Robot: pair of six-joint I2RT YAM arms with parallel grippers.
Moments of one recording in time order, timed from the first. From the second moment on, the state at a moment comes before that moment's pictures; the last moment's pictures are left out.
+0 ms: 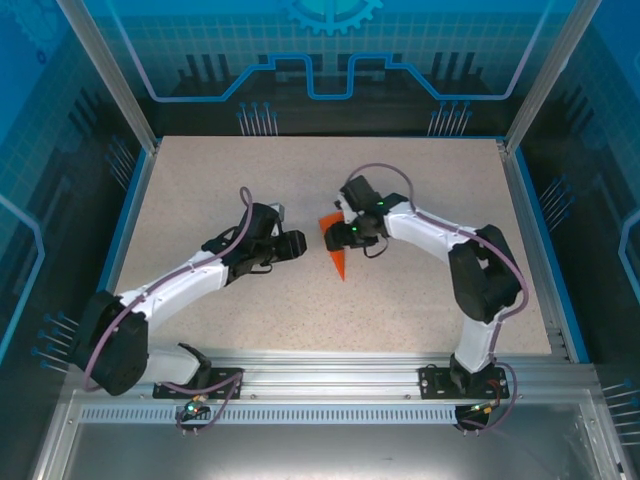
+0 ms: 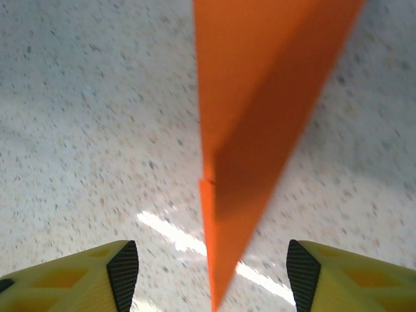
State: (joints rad) left arm -0.51 1.32 0.82 -0.28 0.06 -0.69; right arm 0.60 1.86 1.37 -0.65 -0.14 0.36
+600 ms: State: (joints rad) left arm -0.51 1.23 0.79 -0.32 -0.04 -0.69; right arm 0.62 2.00 1.53 -0.81 0.03 0.38
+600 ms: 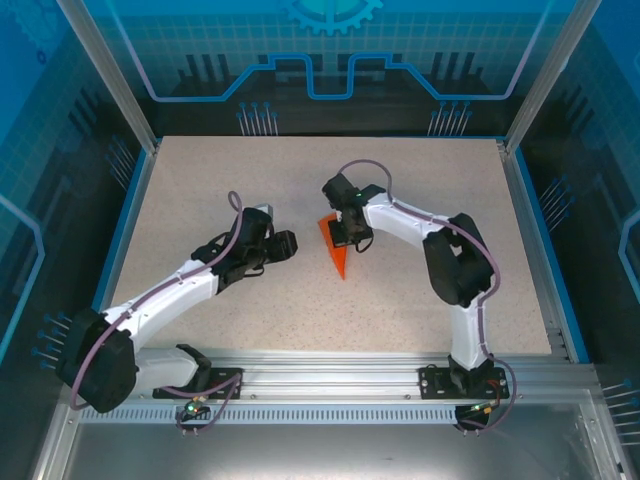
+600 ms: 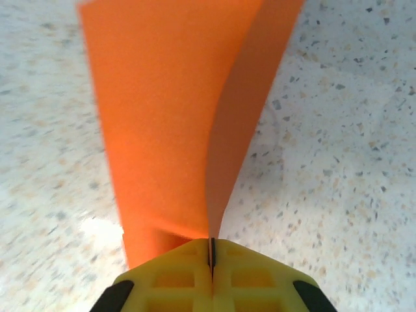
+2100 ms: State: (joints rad) left arm -0.51 1.07 0.72 -0.37 -0.11 -0.67; right arm 0.52 1.68 1.09 -0.75 -0.08 0.44
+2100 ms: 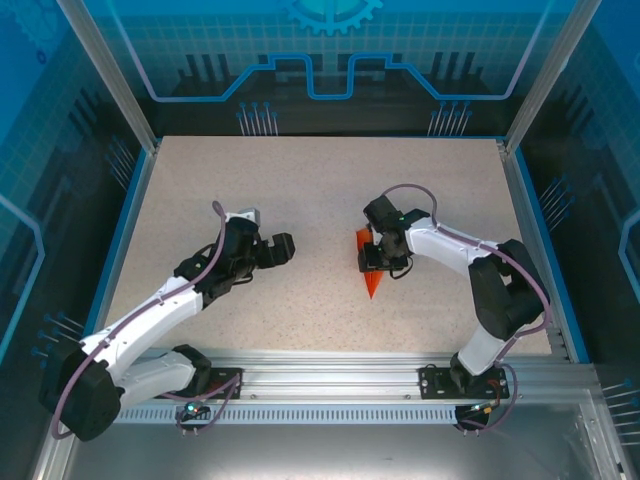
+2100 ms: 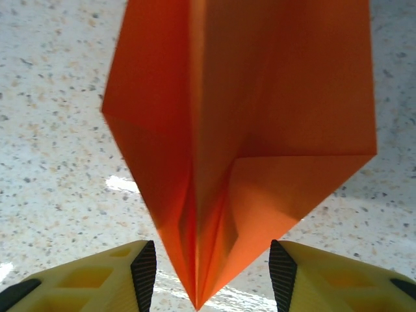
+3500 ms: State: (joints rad) left arm -0.51 1.03 0.72 -0.40 -0.11 -0.63; right arm 0.54 2.27 1.90 -0.99 0.05 0.48
